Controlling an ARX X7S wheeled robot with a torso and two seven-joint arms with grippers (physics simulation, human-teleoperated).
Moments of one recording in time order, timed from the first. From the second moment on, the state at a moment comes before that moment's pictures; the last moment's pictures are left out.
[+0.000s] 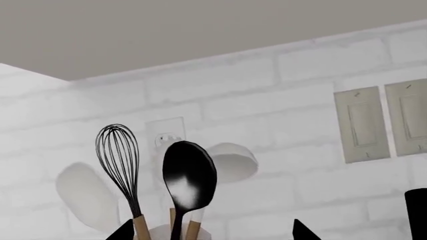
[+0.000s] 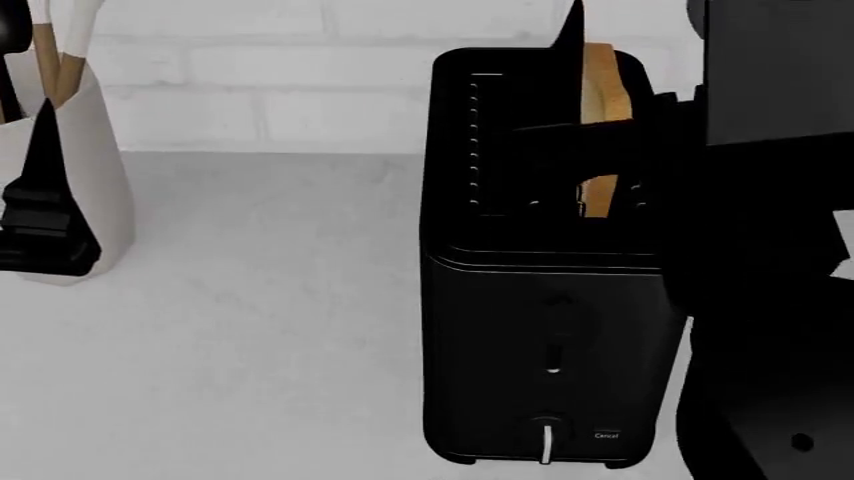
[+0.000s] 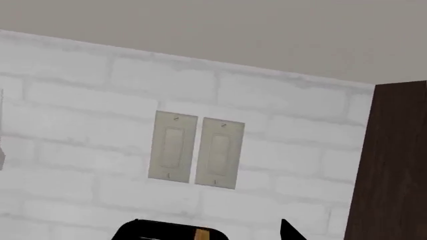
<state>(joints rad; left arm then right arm) -0.59 -0.36 0.07 0.60 -0.29 -0.78 -0.21 1.04 0.30 0.02 -0.71 0.60 1.46 0.34</state>
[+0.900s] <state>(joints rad) -0.58 -0.36 0.09 0.57 -0.29 -0.73 -0.21 1.37 0.42 -0.17 -0.08 1.61 1.49 1.14</state>
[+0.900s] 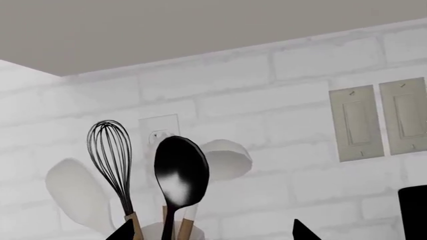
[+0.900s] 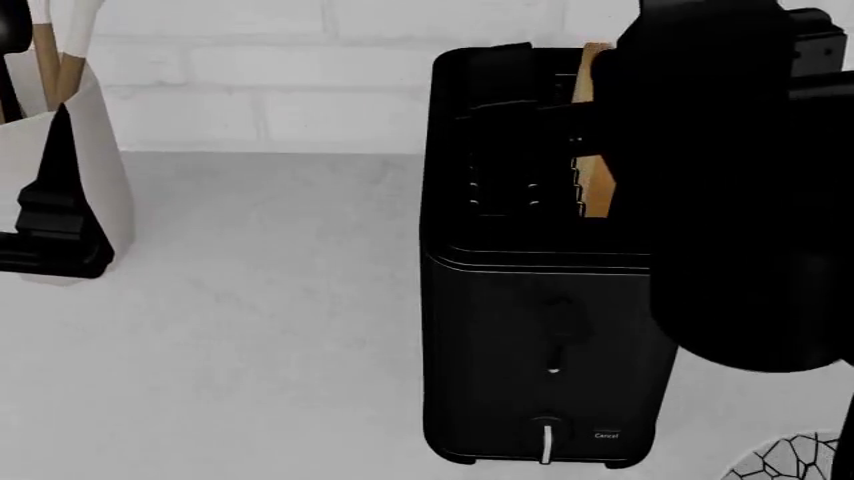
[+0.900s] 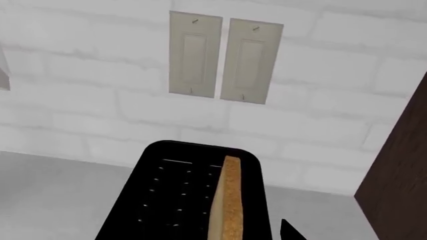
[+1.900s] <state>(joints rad) -0.58 -0.37 0.09 0.57 -0.31 -0.73 -0.22 1.26 0.48 -0.28 -0.01 1.43 1.31 0.91</state>
